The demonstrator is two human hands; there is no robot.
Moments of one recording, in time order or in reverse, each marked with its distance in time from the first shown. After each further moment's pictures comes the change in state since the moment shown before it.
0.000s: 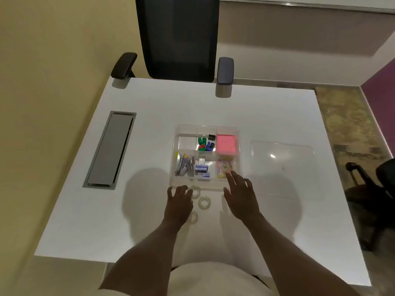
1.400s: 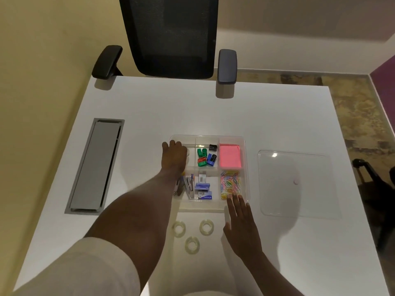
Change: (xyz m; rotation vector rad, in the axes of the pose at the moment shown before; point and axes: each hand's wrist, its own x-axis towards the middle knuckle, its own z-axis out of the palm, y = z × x) left_hand 0.224 -0.048 -0.096 0.265 0.100 -0.058; right_hand 0.010 -0.002 0.055 0.055 -0.086 0.102
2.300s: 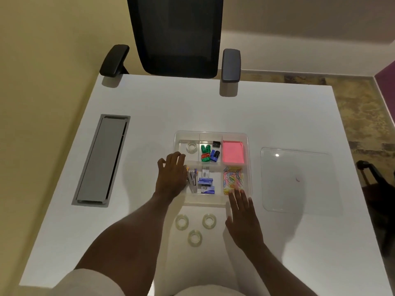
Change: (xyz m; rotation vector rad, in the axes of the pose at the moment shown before) left_hand -0.091 -0.008 0.042 -0.236 0.221 -0.014; right_hand -0.006 -0.010 -0.018 -0.032 0.013 -0.054
